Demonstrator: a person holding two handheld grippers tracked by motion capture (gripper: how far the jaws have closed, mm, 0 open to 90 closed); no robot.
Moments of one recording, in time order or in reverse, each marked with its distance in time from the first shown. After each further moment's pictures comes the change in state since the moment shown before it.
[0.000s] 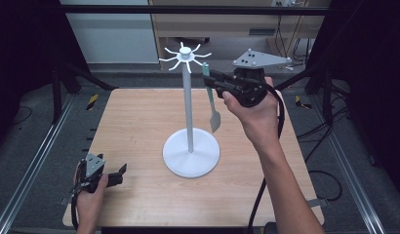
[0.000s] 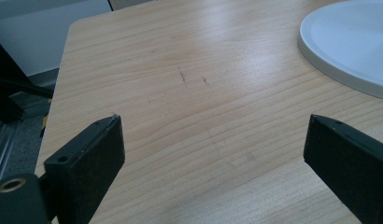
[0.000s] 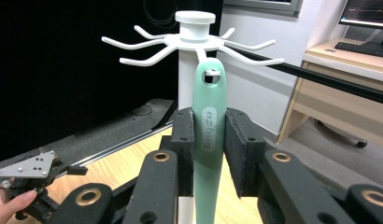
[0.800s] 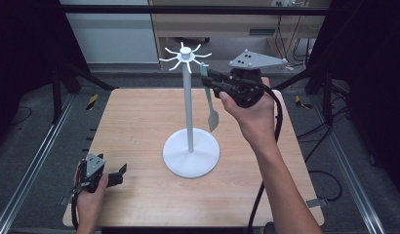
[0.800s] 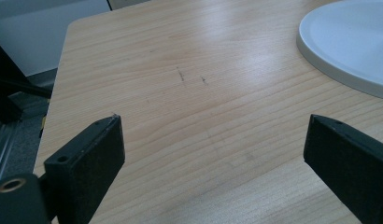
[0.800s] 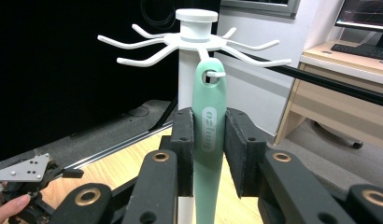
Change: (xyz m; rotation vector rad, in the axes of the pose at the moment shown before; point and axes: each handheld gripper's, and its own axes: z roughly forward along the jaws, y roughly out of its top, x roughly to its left) left arm 0.000 0.000 0.001 0.002 -0.002 0.005; right arm 0.003 -0.001 0.006 -0.005 -0.014 -0.003
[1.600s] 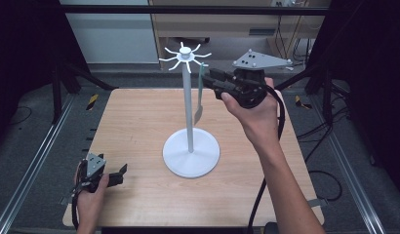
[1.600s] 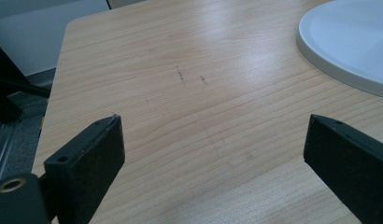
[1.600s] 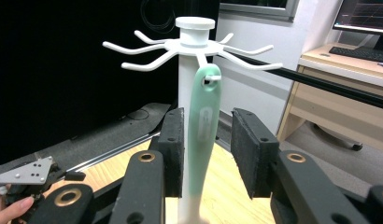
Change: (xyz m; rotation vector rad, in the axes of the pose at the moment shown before) left arm 0.000 0.000 0.001 0.005 -0.003 0.002; right arm 0.000 0.001 -0.007 -0.013 0.000 0.003
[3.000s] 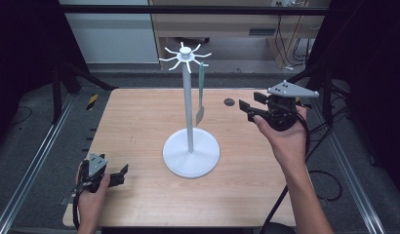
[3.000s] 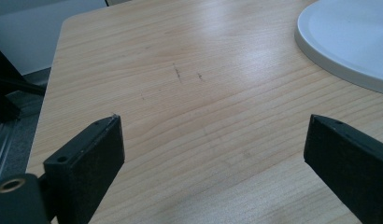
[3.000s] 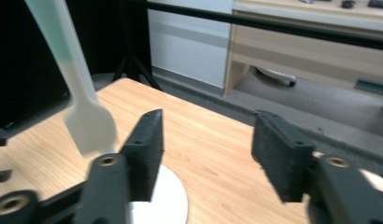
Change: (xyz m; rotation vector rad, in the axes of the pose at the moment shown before) left arm -0.002 0.000 0.002 0.012 -0.004 0.010; right arm -0.046 -0.083 -0.042 0.146 -0.257 0.112
